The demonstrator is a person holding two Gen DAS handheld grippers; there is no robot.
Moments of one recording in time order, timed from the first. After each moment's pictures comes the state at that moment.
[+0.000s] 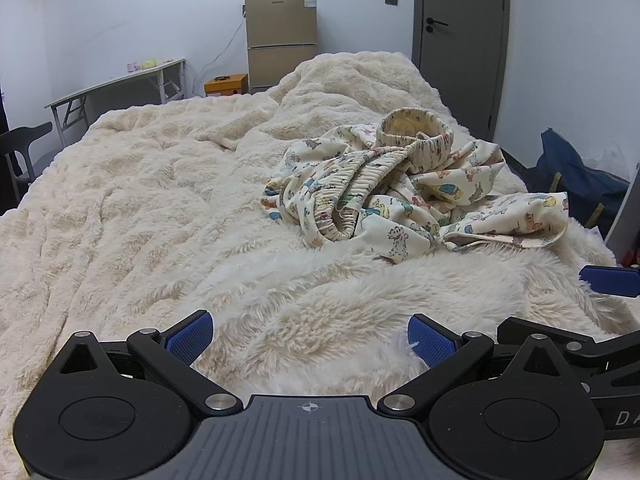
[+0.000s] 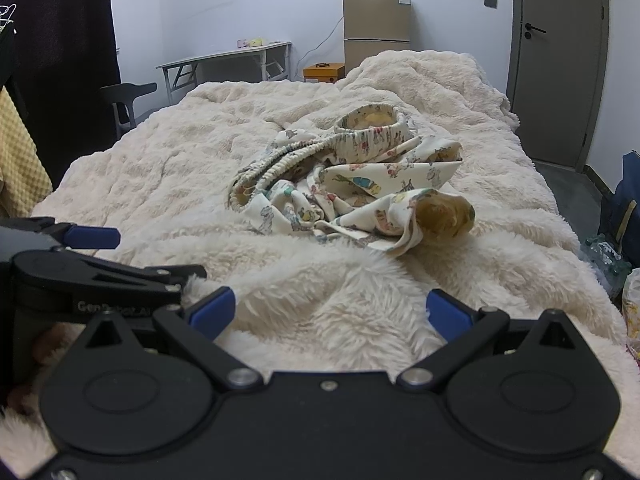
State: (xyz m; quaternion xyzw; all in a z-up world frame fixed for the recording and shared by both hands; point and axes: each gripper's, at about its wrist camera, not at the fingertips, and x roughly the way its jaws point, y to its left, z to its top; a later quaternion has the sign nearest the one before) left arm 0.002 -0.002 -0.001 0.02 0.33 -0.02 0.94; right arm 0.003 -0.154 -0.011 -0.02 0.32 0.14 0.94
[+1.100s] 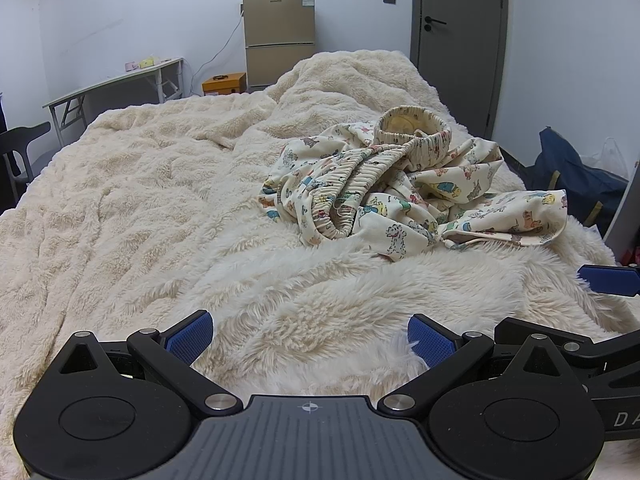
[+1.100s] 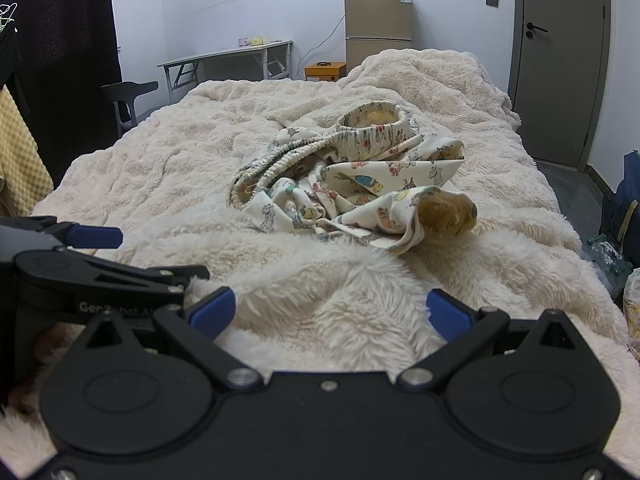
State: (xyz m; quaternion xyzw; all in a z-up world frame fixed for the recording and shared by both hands) left arm 0.002 -0.002 -0.002 0.02 0.34 -0.02 0.94; right arm 0.004 -0.153 -0.012 -0.02 0.32 0.14 0.94
